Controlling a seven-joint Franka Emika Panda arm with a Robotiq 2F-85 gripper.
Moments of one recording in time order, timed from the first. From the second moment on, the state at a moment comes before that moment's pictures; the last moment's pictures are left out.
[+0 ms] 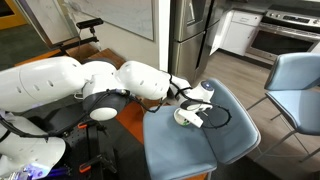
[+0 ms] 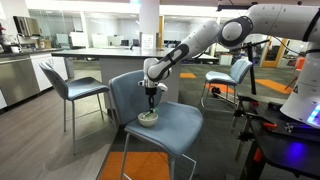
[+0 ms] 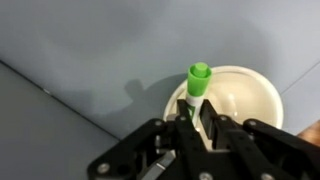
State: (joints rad) arm -0.18 1.39 0.12 -0.95 -0.03 2.25 -0.65
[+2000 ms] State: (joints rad) arm -0.40 0.95 0.12 -1.90 0.04 2.94 -0.44
